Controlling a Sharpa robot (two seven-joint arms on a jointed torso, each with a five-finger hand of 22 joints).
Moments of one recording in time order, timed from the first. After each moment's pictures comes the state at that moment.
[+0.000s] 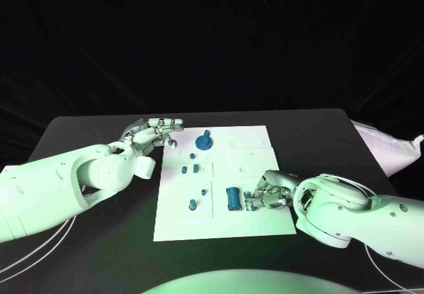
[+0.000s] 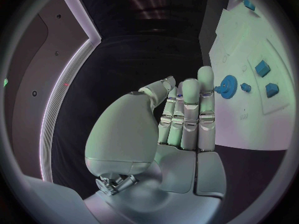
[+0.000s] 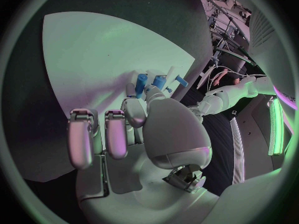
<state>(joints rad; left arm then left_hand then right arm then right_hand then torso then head) 1.13 -0.86 -0.02 1.50 0.02 -0.24 0.28 1.36 -0.12 0.48 -0.06 0.12 1.04 0.18 0.11 0.07 1.13 0.11 0.19 0.08 1.21 0.02 1.01 0.57 0.17 1.24 0.11 0.55 0.93 1.01 -1.02 -0.06 1.93 -1.34 -0.25 -0.59 1.26 -0.02 -0.02 0.28 0.42 1.18 0.06 0.12 0.25 1.41 -0.01 1.11 1.26 1.46 -0.07 1.47 1.31 0.05 1.46 0.04 1.48 1.31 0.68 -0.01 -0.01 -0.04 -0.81</state>
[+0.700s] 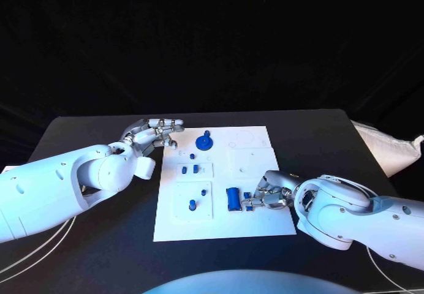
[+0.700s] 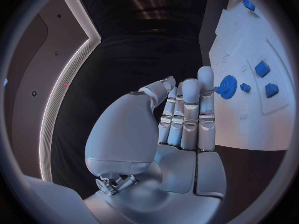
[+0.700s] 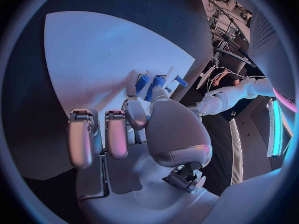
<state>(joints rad) 1.13 -0.86 -0.02 1.50 0.02 -0.24 0.28 1.36 -0.12 0.48 -0.06 0.12 1.04 0.18 0.11 0.07 1.13 0.11 0.19 0.08 1.21 0.02 1.01 0.57 0.17 1.24 0.11 0.55 0.93 1.01 -1.03 -0.06 1.94 -1.36 -0.26 -0.59 1.17 0.00 -0.15 0.28 0.21 1.18 0.06 0.14 0.28 1.43 -0.01 1.12 1.28 1.47 -0.07 1.47 1.31 0.05 1.46 0.04 1.48 1.31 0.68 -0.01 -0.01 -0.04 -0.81</state>
